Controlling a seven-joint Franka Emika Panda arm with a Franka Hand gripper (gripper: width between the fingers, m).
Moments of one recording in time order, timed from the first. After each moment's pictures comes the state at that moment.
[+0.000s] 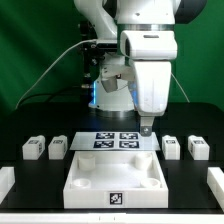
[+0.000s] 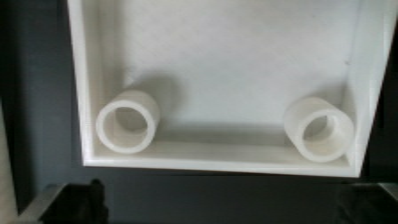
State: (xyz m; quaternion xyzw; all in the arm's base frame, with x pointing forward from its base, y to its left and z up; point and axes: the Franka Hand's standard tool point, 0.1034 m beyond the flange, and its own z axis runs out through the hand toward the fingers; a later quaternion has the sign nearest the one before) arm 0.516 0.028 0.105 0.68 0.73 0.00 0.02
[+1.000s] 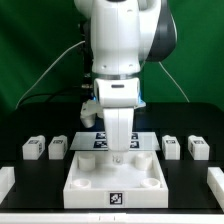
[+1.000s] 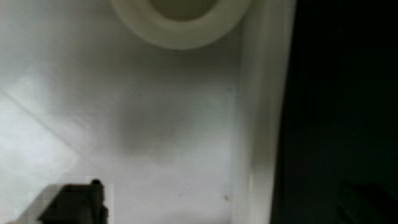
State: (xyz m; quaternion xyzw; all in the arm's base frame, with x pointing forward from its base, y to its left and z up) arm 0.436 -0.010 0.013 0.71 0.71 -0.01 -0.01
